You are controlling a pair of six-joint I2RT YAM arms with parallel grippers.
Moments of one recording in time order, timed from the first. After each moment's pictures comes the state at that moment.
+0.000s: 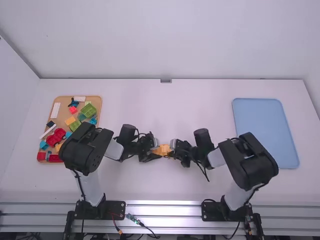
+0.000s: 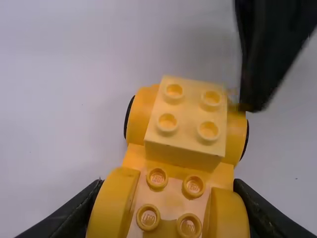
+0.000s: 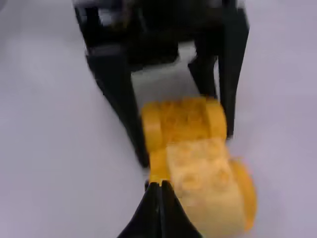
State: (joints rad) left arm -0.29 1.92 0.51 0.52 0.81 0.72; right arm 0.39 1.79 0.40 0.49 -0.85 -0.71
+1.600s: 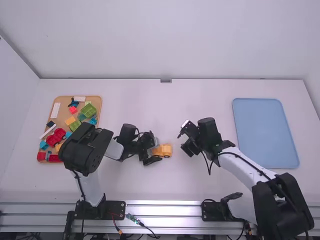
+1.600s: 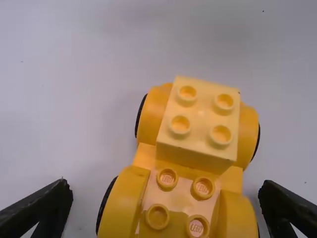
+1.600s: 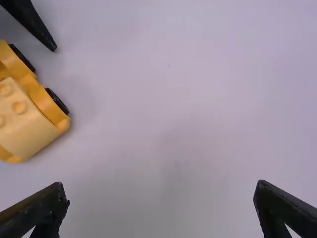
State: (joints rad) left arm -0.29 1.91 0.52 0.51 0.79 0.71; right arm 0.39 1.35 0.57 -0.13 -0.15 -0.50
